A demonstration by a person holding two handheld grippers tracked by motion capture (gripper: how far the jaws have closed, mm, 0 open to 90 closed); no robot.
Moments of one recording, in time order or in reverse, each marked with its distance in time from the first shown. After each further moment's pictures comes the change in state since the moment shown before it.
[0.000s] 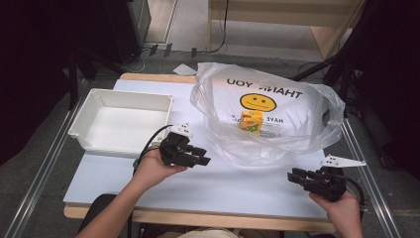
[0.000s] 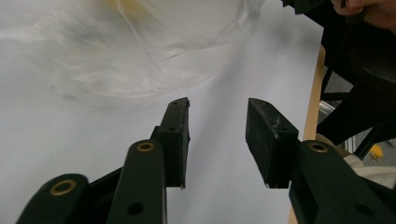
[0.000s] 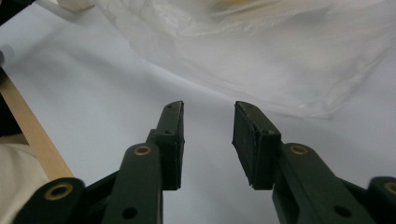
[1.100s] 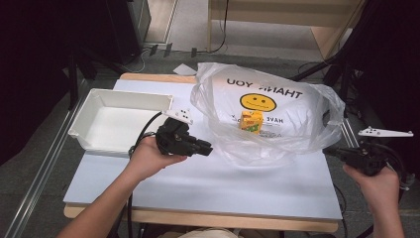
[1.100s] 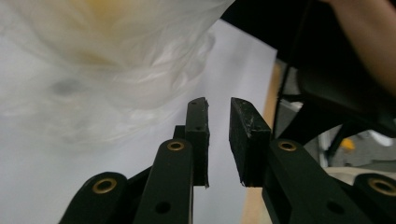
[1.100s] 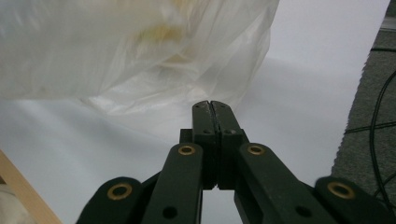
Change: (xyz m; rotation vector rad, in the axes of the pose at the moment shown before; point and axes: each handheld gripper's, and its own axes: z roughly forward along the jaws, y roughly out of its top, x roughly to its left) left arm -0.023 0.045 -0.039 -0.023 -0.084 0.039; right arm -0.047 0.065 -0.066 -0.012 -0.128 0.065
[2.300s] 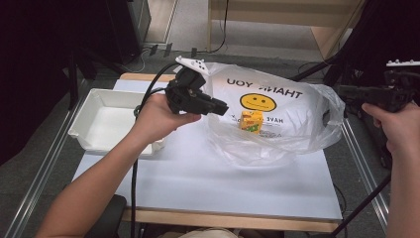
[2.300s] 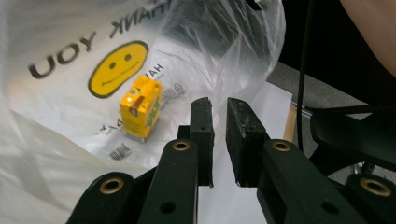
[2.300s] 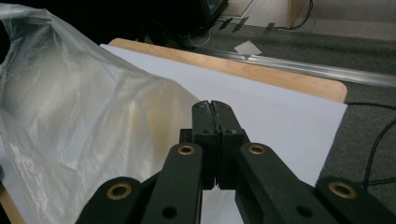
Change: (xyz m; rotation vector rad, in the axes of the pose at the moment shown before) left arm -0.015 0.115 -0.035 -0.023 0.116 0.070; right arm -0.026 0.146 -0.029 -0.108 0.050 -0.016
